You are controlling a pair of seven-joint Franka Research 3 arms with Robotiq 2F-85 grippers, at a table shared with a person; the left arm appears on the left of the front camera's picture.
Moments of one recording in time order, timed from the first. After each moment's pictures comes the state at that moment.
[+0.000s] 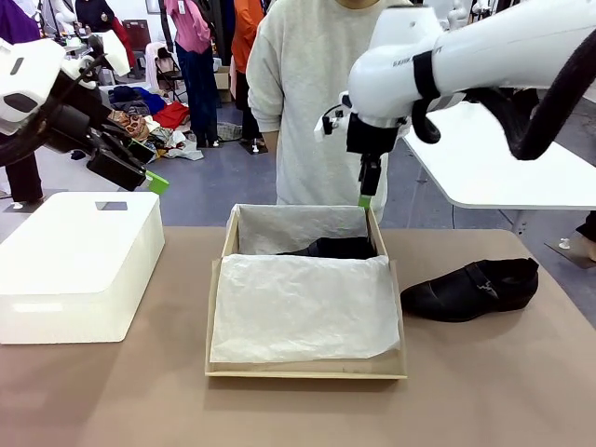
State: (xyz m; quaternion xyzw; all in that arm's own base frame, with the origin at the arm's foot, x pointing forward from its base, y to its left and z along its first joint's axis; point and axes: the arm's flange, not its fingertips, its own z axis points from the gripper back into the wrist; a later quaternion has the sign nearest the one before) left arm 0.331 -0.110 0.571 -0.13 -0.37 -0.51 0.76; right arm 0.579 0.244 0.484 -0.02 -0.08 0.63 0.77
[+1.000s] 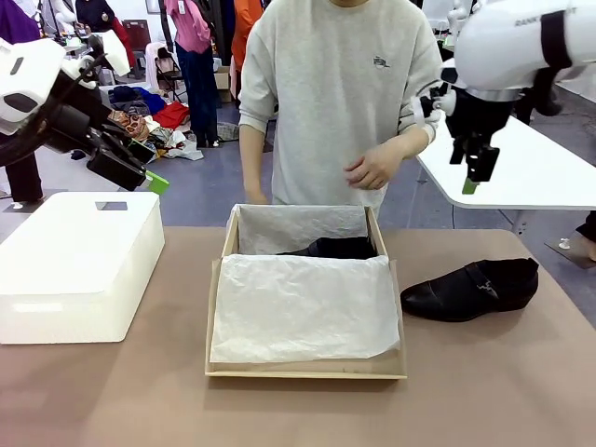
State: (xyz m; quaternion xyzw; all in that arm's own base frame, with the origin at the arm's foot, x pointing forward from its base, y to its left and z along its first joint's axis) left arm 0.331 -0.110 0.571 -0.13 -0.37 -0.51 0.76; right arm 0.512 0.093 0.527 -0.07 -0.06 0.66 0.74
